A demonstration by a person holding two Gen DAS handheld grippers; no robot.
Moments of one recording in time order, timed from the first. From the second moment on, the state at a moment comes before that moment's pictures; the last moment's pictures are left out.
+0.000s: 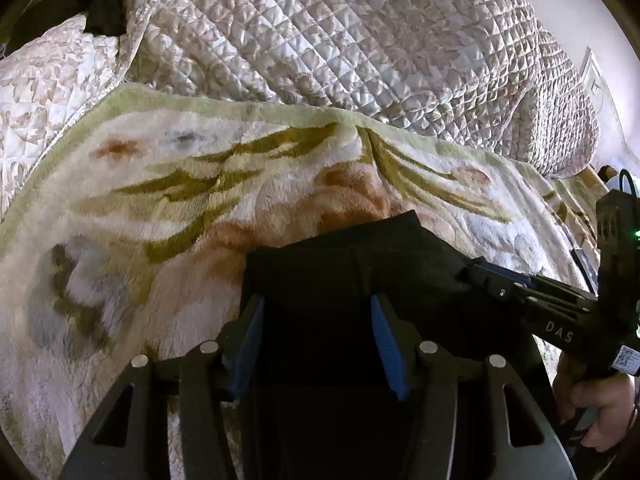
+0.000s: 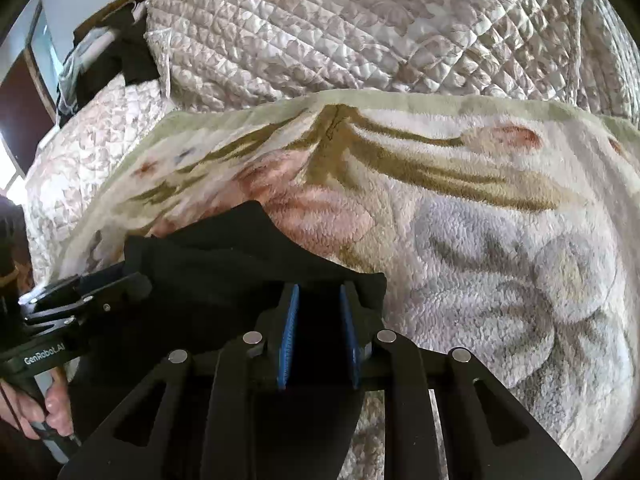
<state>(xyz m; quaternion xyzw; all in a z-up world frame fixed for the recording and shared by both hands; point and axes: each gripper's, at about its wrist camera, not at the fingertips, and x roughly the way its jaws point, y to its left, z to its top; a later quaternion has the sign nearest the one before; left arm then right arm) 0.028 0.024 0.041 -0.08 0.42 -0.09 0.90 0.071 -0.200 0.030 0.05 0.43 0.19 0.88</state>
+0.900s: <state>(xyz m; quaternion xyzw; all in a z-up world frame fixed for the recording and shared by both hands) -0.080 0.018 0.065 -0.03 0.41 -0.06 0.91 -0.063 -0.188 0.057 0.01 0.41 0.22 0.88</state>
